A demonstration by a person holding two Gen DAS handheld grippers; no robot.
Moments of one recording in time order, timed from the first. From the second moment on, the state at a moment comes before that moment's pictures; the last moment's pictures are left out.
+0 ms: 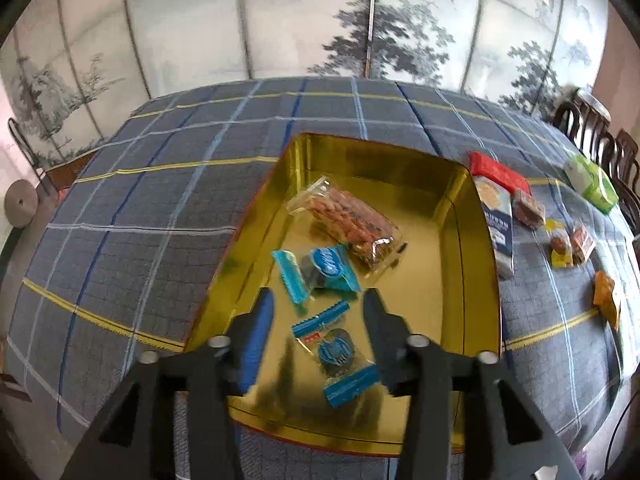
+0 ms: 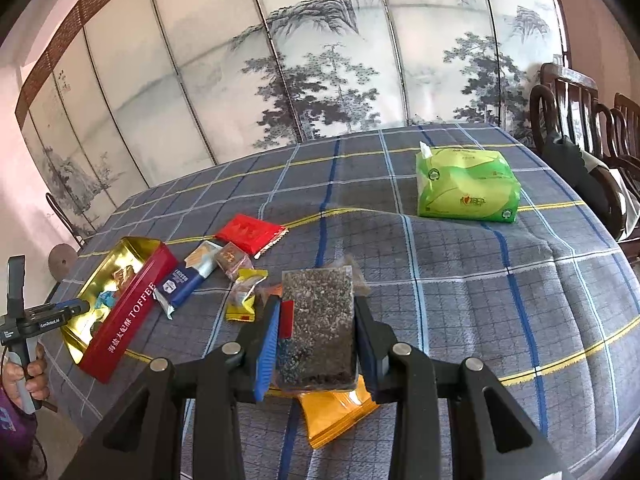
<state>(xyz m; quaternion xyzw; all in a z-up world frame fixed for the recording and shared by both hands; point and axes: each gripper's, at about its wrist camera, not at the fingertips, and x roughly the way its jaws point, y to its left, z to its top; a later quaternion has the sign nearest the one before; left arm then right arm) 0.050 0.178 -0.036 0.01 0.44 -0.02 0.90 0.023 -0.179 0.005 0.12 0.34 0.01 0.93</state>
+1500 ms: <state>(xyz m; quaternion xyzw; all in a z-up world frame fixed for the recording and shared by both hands) -0.019 0.250 -0.018 -0.14 0.40 0.01 0.90 0.233 0.129 -0.033 0.03 0.45 0.24 0.86</state>
